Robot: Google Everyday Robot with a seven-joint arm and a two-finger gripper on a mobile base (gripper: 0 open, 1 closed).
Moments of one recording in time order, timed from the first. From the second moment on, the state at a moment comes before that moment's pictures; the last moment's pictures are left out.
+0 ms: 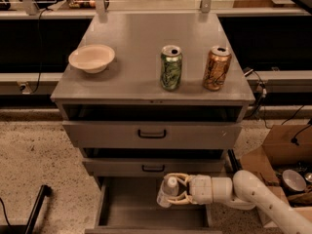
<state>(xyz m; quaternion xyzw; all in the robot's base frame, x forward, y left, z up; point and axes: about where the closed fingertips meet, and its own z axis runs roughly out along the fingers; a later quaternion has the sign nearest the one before) 0.452 -0.060 0.492 -0.58 0.51 0.35 0.53</state>
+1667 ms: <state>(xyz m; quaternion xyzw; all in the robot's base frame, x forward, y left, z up) 0.458 -0.041 0.269 -0.57 0.56 0.33 0.50</state>
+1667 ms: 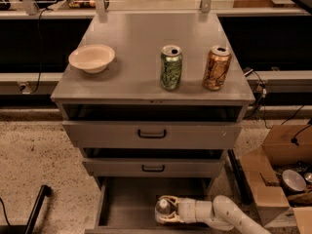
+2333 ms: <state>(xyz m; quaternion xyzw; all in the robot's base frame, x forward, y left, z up) 0.464 -0.034 0.250 -0.56 0.57 0.33 0.50</state>
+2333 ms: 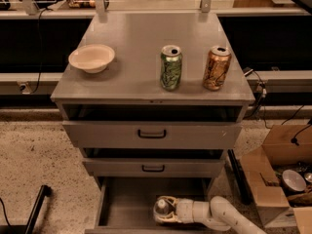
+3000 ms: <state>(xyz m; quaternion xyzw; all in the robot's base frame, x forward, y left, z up) 0.464 -0.031 0.240 -0.56 0.58 0.32 0.49</state>
